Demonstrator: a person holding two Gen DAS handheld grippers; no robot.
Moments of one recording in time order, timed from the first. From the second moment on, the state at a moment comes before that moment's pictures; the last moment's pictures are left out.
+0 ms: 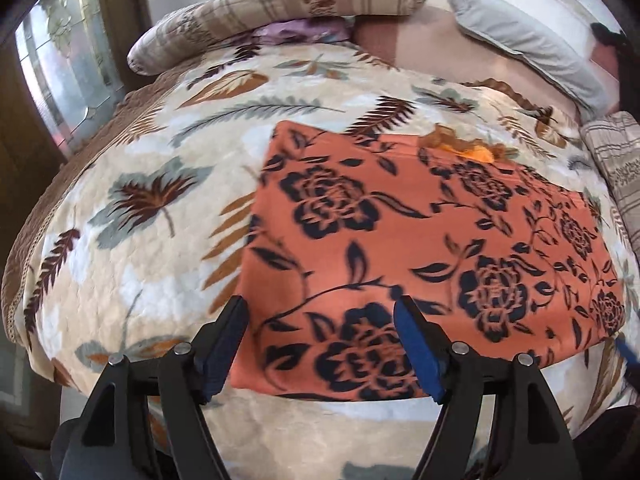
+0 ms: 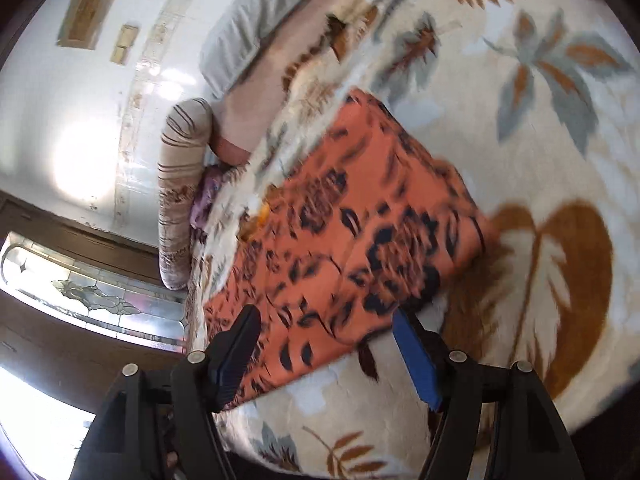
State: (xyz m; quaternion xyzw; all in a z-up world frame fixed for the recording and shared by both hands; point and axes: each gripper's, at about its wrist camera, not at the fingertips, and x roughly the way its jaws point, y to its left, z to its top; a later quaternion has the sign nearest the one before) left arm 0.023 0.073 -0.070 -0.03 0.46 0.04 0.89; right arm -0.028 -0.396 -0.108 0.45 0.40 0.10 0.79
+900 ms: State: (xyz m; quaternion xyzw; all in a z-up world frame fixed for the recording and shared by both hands) left arm 0.057 0.027 -0.101 0.00 0.49 0.00 0.87; right arm 0.028 -0.416 -0.132 0.47 0.39 0.02 0.79
